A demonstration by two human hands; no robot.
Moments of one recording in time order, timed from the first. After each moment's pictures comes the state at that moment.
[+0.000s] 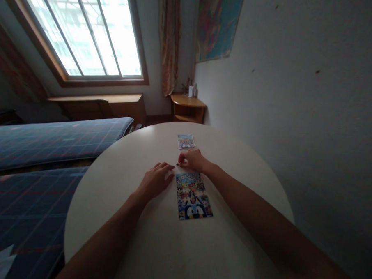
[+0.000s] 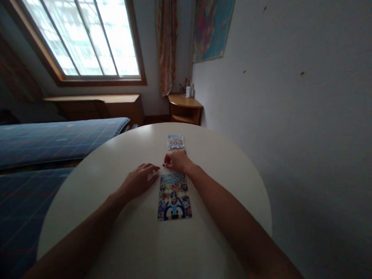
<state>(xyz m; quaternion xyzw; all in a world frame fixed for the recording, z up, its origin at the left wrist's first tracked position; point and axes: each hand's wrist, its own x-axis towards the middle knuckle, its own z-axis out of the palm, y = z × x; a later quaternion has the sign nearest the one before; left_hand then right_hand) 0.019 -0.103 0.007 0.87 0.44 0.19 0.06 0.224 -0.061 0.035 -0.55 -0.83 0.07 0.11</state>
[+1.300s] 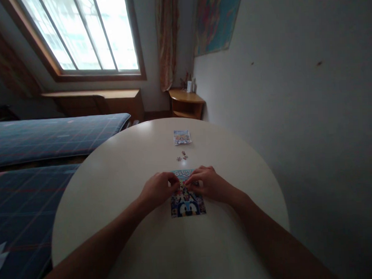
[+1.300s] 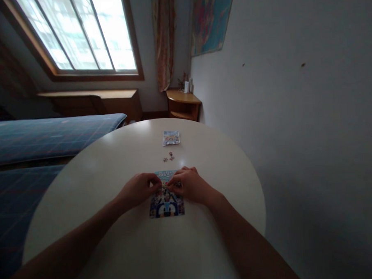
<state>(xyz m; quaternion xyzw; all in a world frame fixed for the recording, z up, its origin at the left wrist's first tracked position) 0.053 -0.145 0.025 0.82 0.50 0.15 0.22 0.268 -0.168 0.026 -0.47 -0.85 0.15 0.20</state>
